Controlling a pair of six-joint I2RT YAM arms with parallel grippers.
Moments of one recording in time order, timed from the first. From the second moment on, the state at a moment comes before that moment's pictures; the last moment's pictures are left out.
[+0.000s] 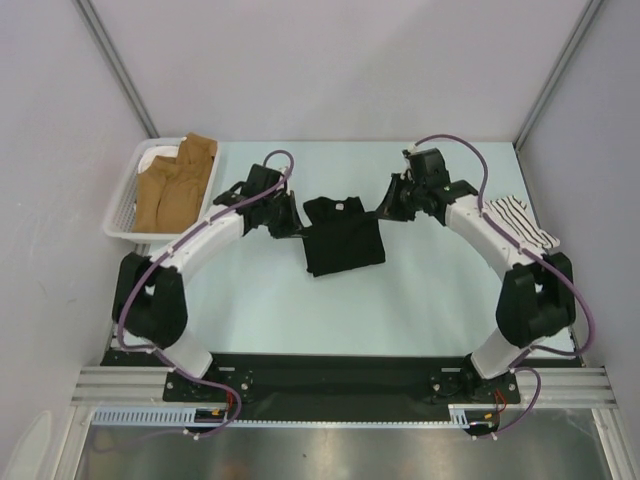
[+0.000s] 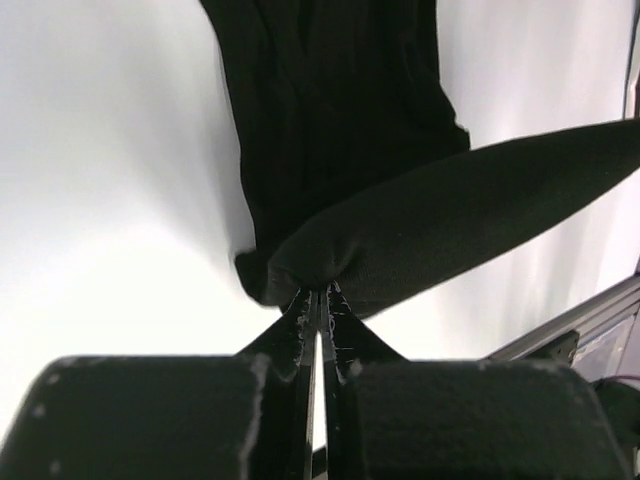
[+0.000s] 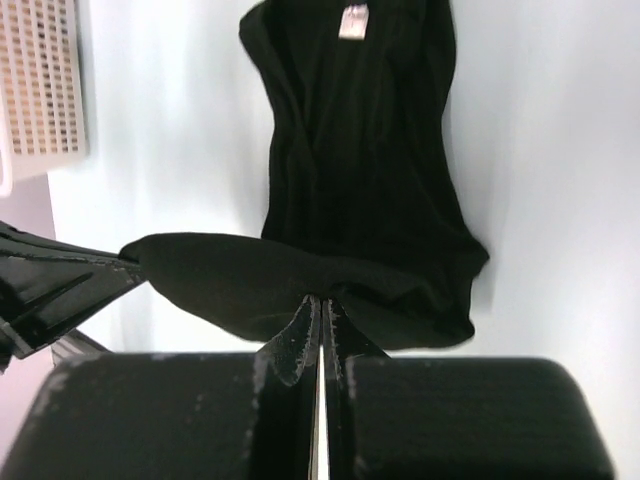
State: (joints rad) left arm -0.44 1.58 1.22 -0.54 0.25 -0.57; right arm 0.36 1.59 1.31 -0.50 -0.28 0.57
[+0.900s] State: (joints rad) left arm -0.23 2.11 1.62 -0.43 0.35 -0.57; right arm 0.24 2.27 1.80 -0.25 -0.41 0.63
